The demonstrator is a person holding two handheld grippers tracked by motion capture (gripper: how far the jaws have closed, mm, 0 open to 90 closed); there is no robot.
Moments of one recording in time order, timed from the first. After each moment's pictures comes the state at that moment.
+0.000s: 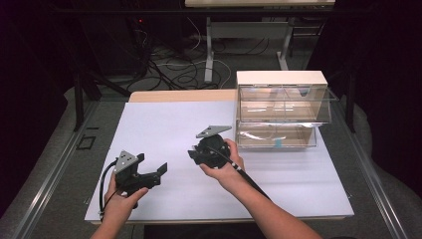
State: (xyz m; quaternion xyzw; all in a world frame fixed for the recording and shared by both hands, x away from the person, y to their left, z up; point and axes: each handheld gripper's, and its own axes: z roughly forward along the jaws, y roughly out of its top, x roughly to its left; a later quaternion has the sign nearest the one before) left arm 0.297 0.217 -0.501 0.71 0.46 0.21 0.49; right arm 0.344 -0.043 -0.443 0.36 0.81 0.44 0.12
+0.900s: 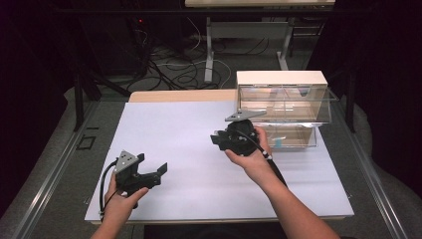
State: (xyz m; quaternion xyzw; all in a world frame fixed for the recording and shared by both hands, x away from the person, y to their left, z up) left arm 0.298 0.217 -0.502 0.71 0.46 0.21 0.49; right arm 0.345 -0.107 -0.396 0.40 0.79 0.46 0.14
